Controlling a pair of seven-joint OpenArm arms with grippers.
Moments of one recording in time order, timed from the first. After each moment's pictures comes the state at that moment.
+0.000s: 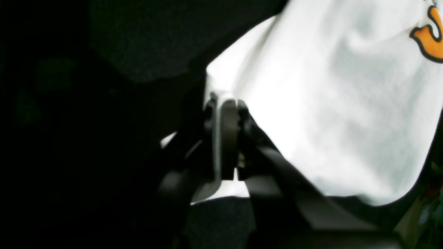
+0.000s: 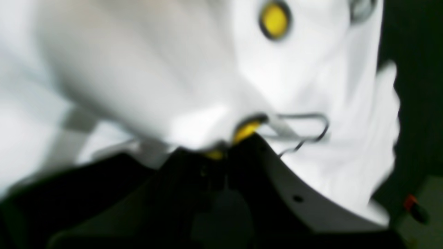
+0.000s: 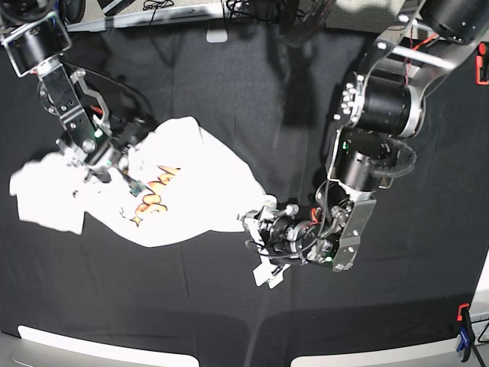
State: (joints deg) left arm -40.4 6.6 7.0 33.8 -20.3 -31.8 53.4; right arm 6.0 33.3 -23.2 89.1 2.4 21.3 -50.8
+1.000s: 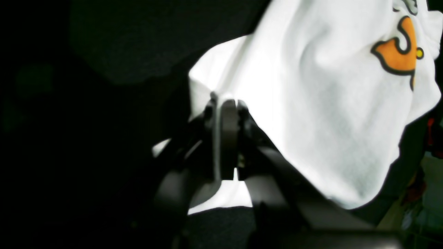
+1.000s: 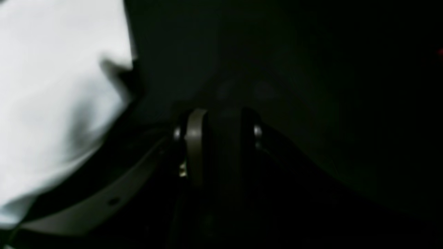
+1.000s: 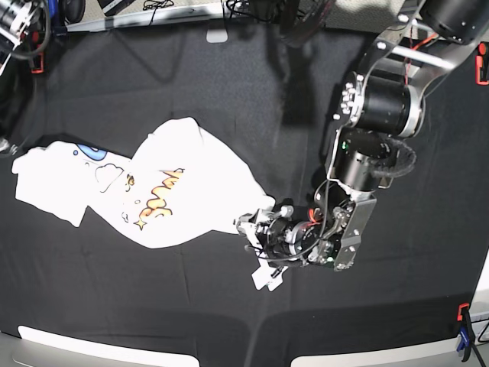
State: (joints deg) left arm -40.4 6.7 7.0 33.8 -24.9 -31.8 53.2; right arm 8.9 37.7 36.6 46.1 19.5 28.3 -39.7
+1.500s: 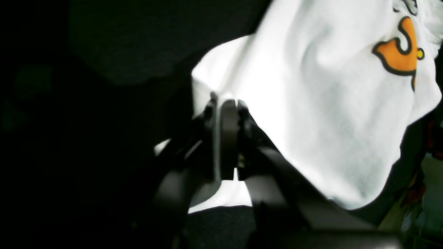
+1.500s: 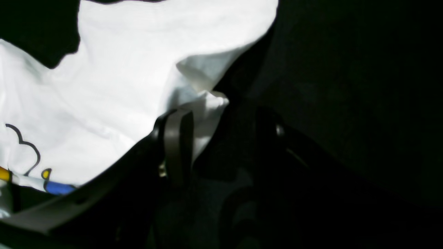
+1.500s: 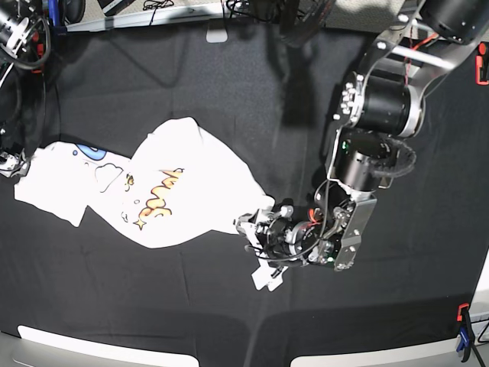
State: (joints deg) left arm -40.4 6.6 7.0 33.8 -24.9 -31.8 53.1; right arm 13.6 37.9 36.5 46.0 25.9 38.8 -47.3
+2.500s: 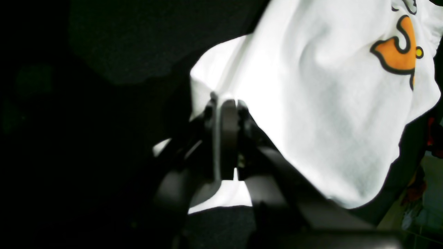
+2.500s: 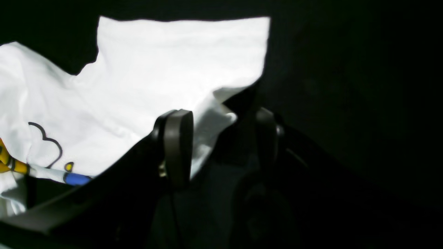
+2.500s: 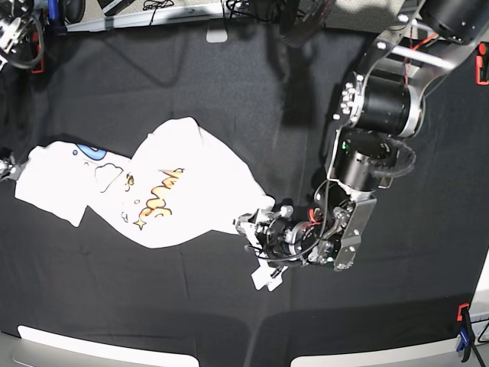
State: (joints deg) left arm -40.4 6.7 7.0 33.8 -24.9 -31.8 53.1; right arm 13.5 39.9 36.5 49.6 31.0 39.2 -51.6
